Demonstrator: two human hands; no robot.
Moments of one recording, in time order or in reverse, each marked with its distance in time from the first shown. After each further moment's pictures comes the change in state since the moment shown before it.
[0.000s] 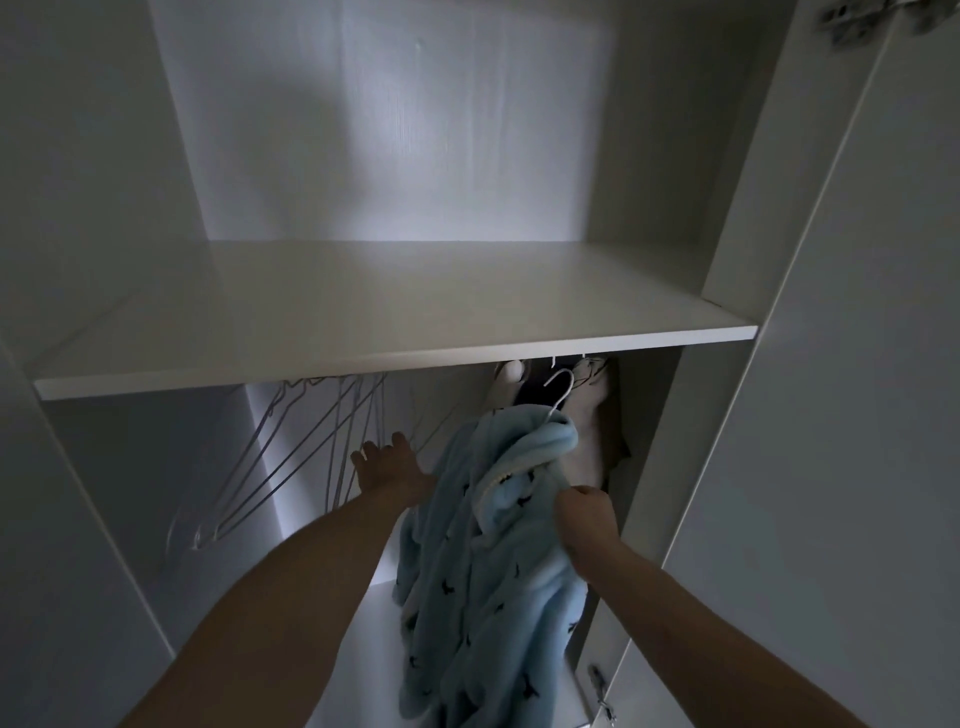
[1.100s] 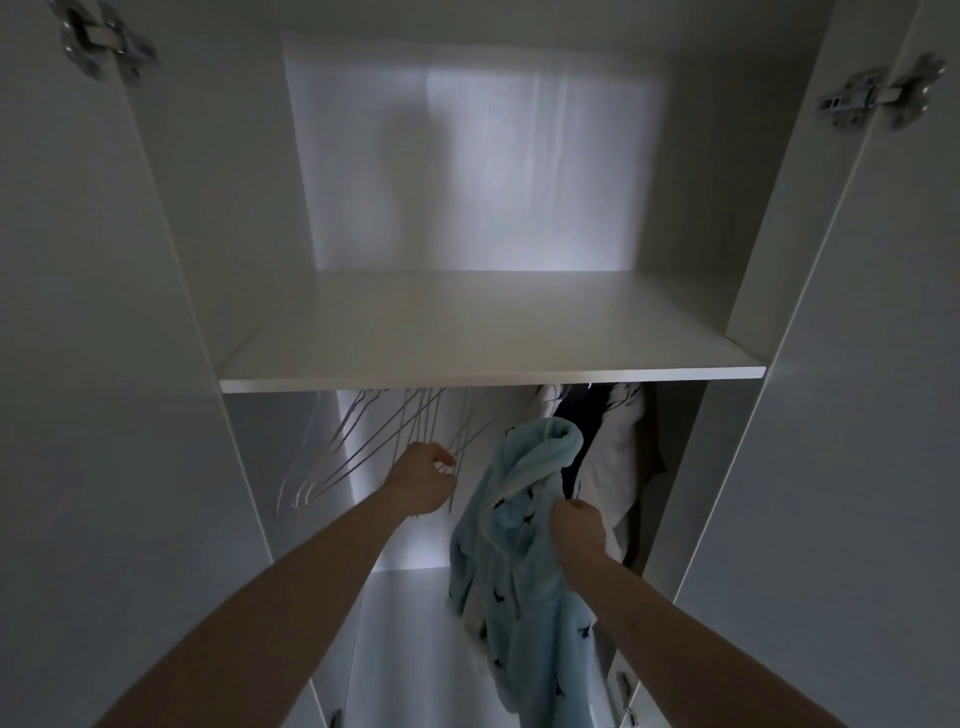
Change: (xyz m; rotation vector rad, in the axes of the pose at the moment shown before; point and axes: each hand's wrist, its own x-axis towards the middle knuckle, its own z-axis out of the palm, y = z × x) left_hand -0.150 -0.026 -0.091 -0.622 0.041 0.133; right_hand -0.089 -0.034 -0.020 -0.041 -0.146 0.005
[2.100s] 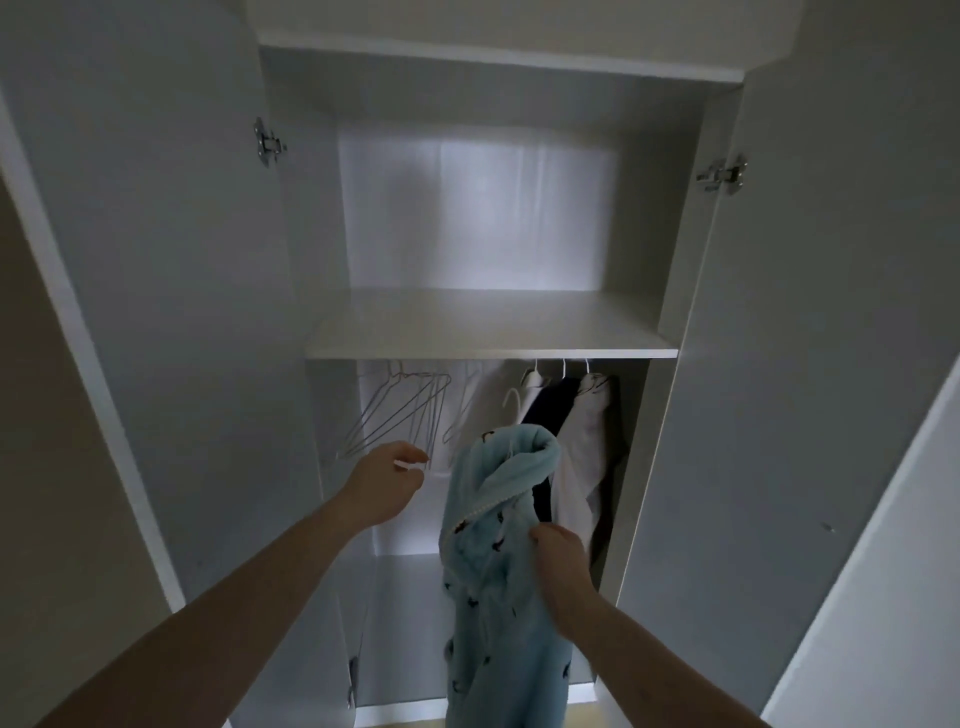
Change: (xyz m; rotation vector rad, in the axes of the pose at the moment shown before) left_hand -0.285 0.055 -0.055 -0.153 0.133 0.061; right_hand -0.254 0.067 -0.078 0.154 -0.164 -0.032
